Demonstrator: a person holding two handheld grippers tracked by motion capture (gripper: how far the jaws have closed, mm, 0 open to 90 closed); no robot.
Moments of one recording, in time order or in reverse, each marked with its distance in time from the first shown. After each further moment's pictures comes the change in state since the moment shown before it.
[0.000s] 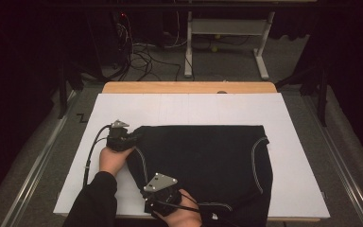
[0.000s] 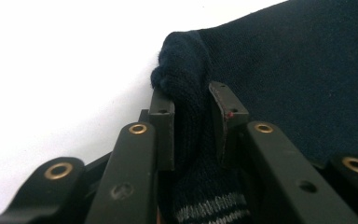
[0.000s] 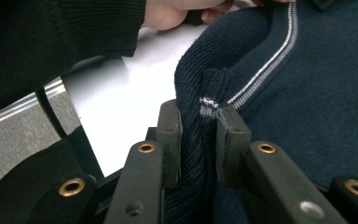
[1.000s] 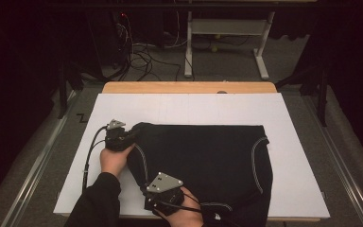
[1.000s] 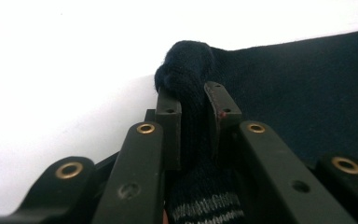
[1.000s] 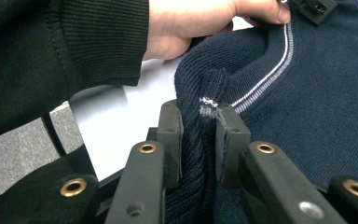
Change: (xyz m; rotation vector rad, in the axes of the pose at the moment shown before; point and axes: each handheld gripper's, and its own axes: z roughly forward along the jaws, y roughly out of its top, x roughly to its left) left arm -0.008 -0.001 -0.011 -0.143 0.029 -0.070; right arm -0.001 0.001 -0.007 -0.096 -0.001 -0.031
